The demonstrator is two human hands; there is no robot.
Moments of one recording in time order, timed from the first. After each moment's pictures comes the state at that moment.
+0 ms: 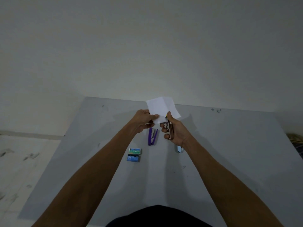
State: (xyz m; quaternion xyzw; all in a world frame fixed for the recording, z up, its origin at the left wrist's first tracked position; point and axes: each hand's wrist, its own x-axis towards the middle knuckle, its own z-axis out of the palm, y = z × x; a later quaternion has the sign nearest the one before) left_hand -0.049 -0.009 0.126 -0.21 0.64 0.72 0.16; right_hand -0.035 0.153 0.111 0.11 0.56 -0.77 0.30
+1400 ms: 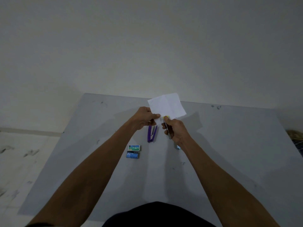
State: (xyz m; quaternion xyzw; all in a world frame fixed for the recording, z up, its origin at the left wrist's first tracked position) left_hand -0.052 -0.002 0.124 -0.18 0.70 0.67 0.18; right_hand -0.035 0.151 0.091 0.15 0.63 -0.74 0.19
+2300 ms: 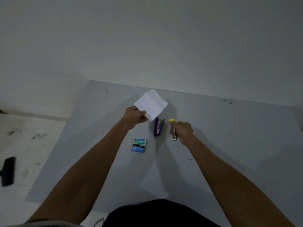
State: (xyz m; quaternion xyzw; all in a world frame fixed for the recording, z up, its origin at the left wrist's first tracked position) left_hand -0.051 -0.061 0.072 -0.32 0.59 0.73 0.11; right_hand -0.053 0.152 0.029 0.26 0.71 -0.63 0.19
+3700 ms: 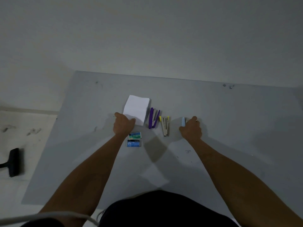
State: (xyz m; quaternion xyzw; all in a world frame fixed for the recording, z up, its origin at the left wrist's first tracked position) left_hand -0.023 -0.058 0.009 -0.38 0.85 0.34 0.12; right_hand -0.045 0.195 -0.011 0.23 0.93 -0.24 0.15
